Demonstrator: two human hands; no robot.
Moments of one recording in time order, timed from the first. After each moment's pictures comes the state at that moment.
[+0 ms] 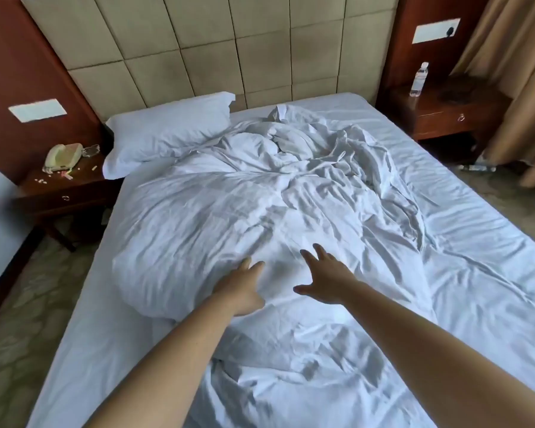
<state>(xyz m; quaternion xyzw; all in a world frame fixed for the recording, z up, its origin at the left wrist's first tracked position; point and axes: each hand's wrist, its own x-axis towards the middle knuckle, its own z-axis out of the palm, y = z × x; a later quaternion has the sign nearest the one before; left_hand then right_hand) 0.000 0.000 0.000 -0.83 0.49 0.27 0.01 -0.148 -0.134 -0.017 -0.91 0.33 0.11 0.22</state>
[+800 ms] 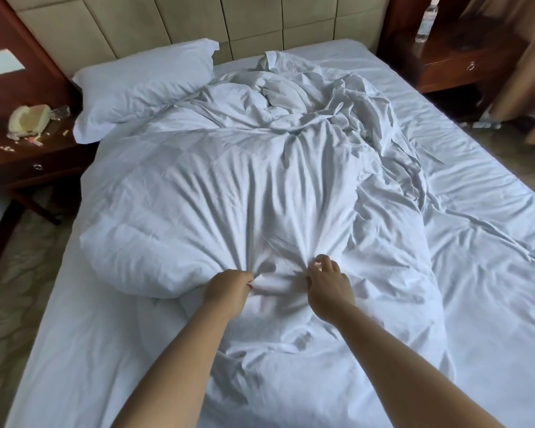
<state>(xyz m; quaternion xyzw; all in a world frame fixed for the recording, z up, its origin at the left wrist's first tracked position) -0.017 0.023 -0.085 -0.85 0.50 0.16 0.05 -0.181 -0.090 -0.114 -0.88 0.42 0.04 0.22</state>
